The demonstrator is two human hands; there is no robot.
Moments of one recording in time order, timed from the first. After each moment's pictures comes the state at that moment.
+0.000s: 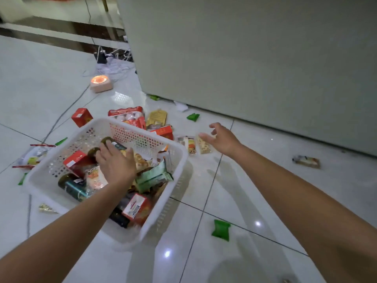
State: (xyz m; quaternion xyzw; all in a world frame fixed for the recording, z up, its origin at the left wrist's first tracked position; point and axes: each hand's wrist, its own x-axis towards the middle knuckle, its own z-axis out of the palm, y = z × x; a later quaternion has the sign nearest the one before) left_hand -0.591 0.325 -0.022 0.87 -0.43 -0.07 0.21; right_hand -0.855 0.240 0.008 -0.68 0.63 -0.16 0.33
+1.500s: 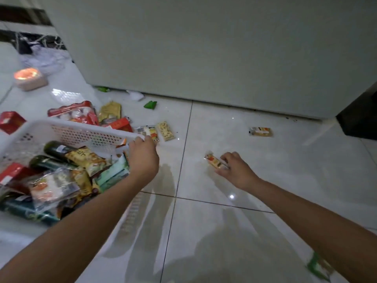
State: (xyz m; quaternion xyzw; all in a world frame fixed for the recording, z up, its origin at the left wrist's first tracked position) left_hand -0.722 0.308 -0.035 0.70 -0.70 -0.07 0.13; right_hand -0.969 0.373 -0.039 -0.62 0.72 -0.09 0.29
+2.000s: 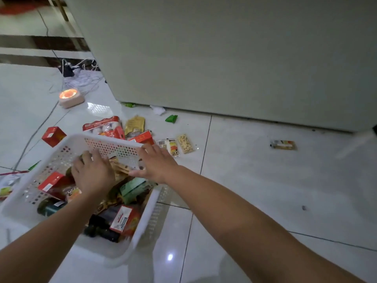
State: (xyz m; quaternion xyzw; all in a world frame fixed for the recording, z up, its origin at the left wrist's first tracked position) left_hand -0.576 0.312 -0.014 0.83 -0.55 0.01 0.07; right_hand -0.751 0.295 0.007 -0.84 0.50 -0.05 0.21
